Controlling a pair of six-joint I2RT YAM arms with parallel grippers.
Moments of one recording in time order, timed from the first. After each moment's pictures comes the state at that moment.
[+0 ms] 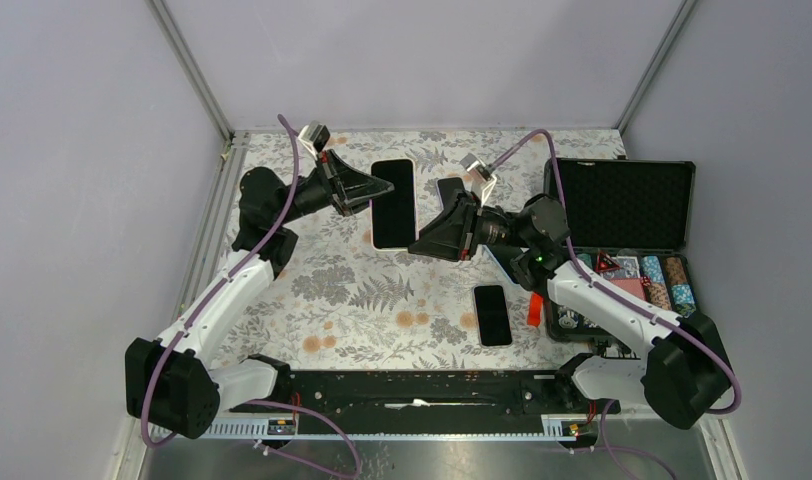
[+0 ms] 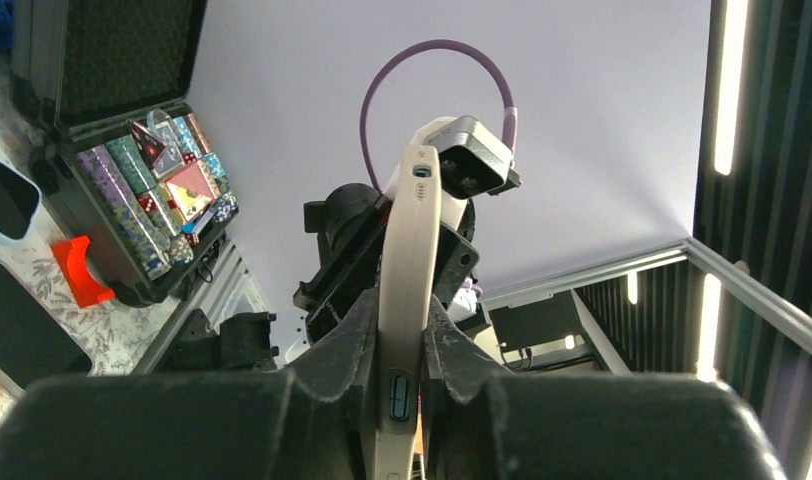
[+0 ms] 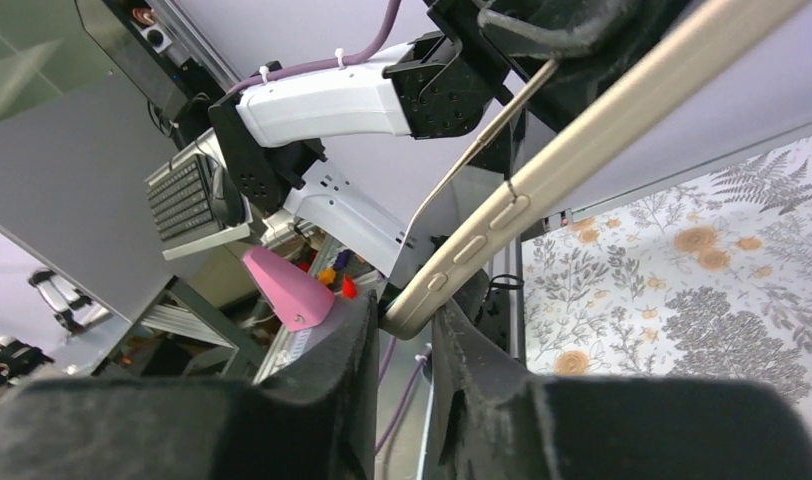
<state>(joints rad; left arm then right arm) -0.31 1.17 0.92 0.51 0.90 -1.55 0.63 1.24 0.80 0.87 -0.93 0.94</state>
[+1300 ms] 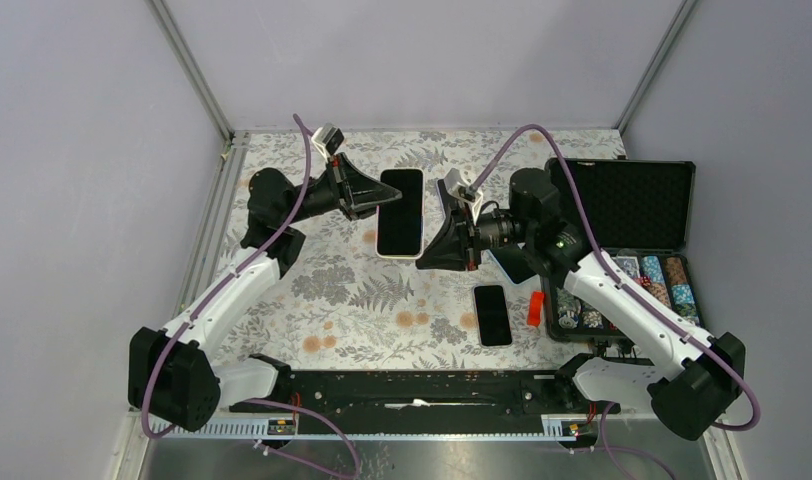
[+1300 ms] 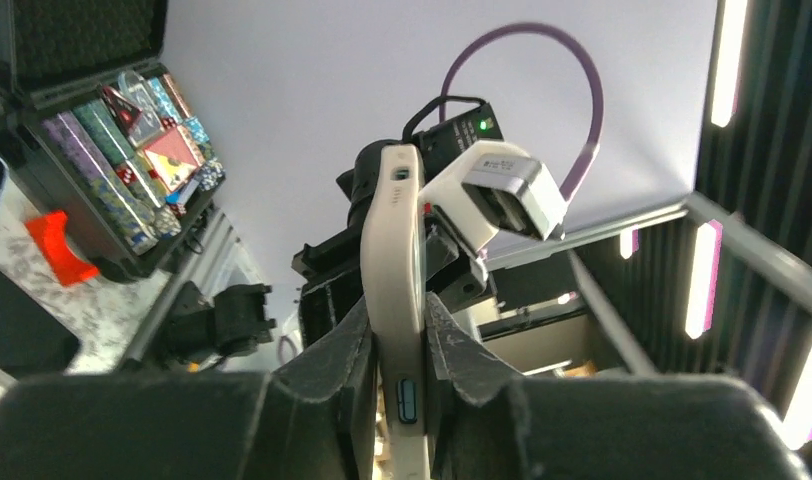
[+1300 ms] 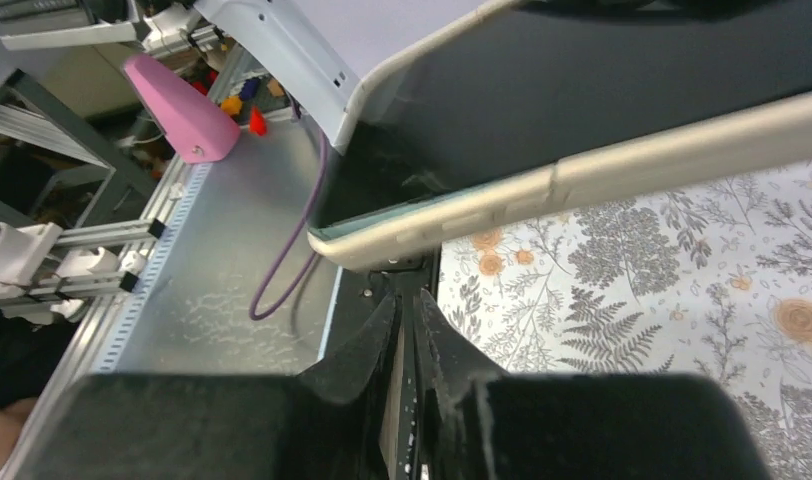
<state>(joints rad) -0.35 1.20 0.91 0.62 0.96 -1.53 0.63 1.18 1.05 -0.05 -1.08 0.18</state>
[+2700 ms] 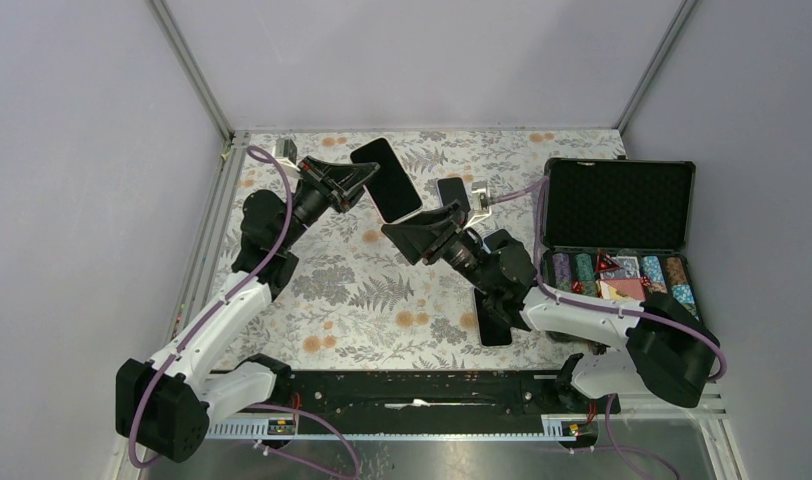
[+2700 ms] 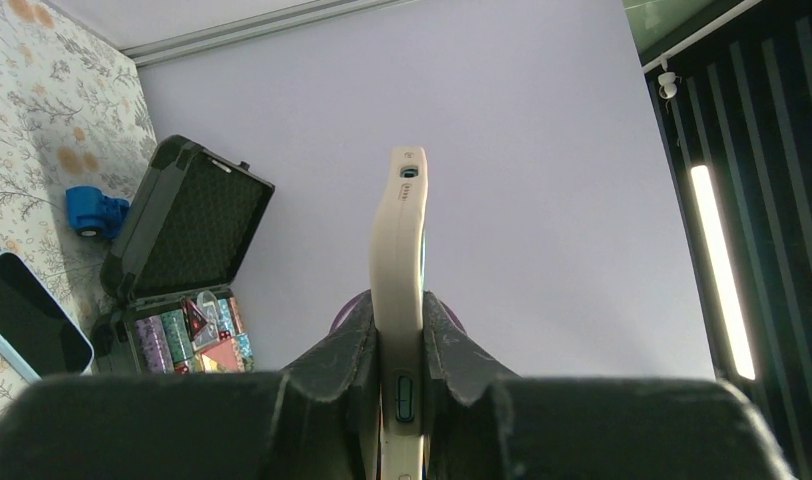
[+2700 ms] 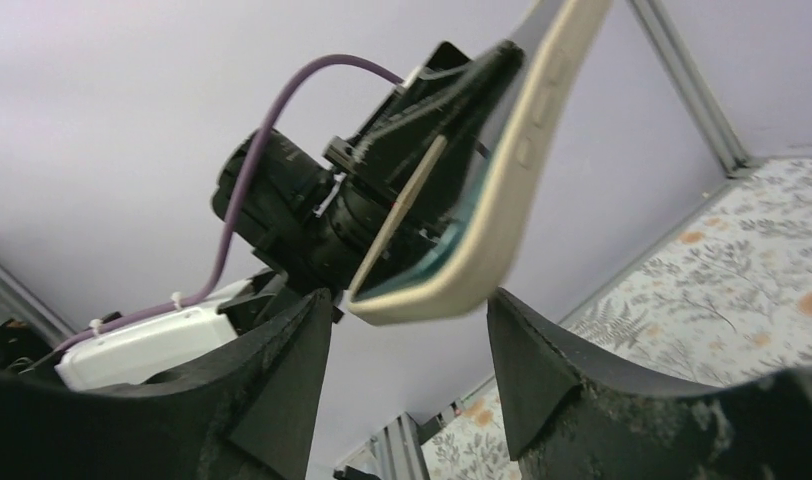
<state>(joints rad) -0.37 1.05 0.79 0.52 0.37 -1.51 0.94 1.31 0.63 1.13 -0.03 0.76</state>
